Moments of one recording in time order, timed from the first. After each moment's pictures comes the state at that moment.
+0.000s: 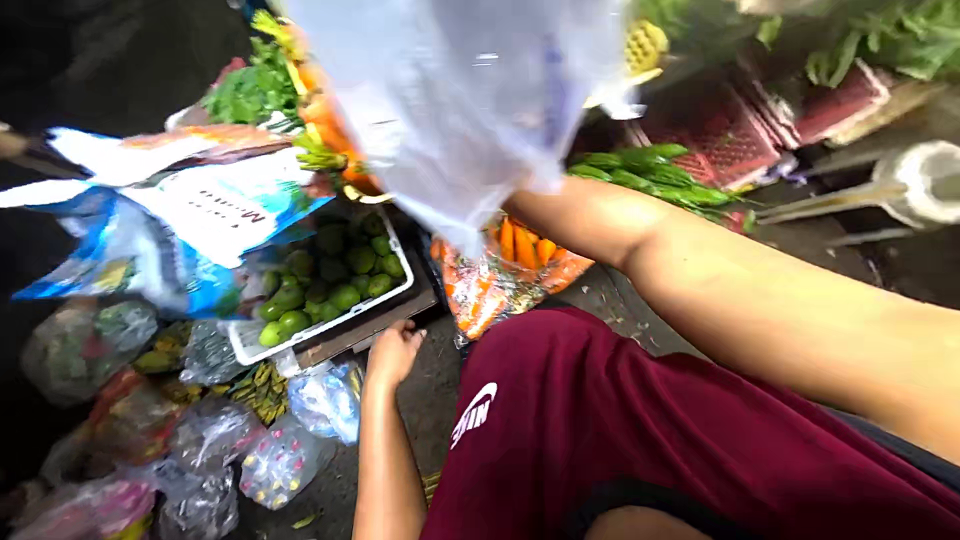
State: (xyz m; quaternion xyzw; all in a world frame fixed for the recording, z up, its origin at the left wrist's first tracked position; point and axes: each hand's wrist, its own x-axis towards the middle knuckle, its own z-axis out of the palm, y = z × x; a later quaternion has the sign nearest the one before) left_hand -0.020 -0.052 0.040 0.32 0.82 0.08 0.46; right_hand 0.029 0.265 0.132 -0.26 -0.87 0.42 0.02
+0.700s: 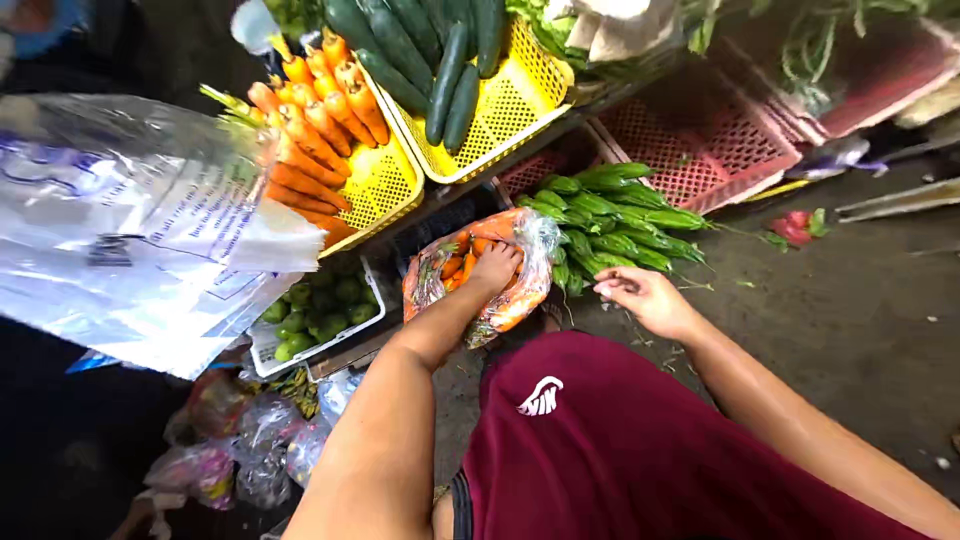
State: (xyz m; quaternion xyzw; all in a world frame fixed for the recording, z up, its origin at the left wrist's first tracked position) left_hand 0.163 0.267 -0.050 0.76 0.61 -0.09 0.20; right_hand 0.472 0.320 0.059 -0.45 -0.66 0.60 0.07
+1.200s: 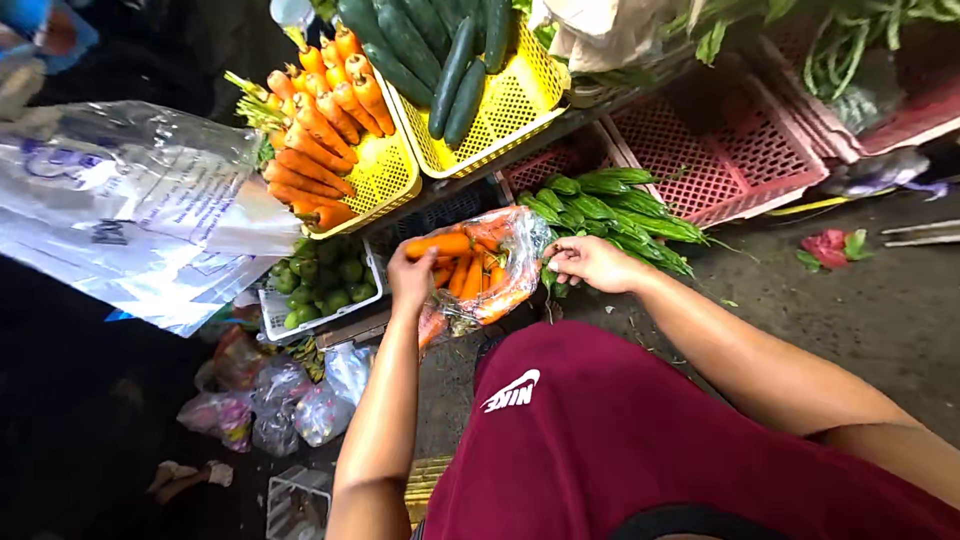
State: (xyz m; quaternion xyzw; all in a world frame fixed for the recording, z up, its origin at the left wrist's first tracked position) left_hand 0.123 0.180 0.073 0.26 0.81 0.46 0.24; right_hand 0.409 0.387 0.082 -0.32 -0.69 0.64 -0.08
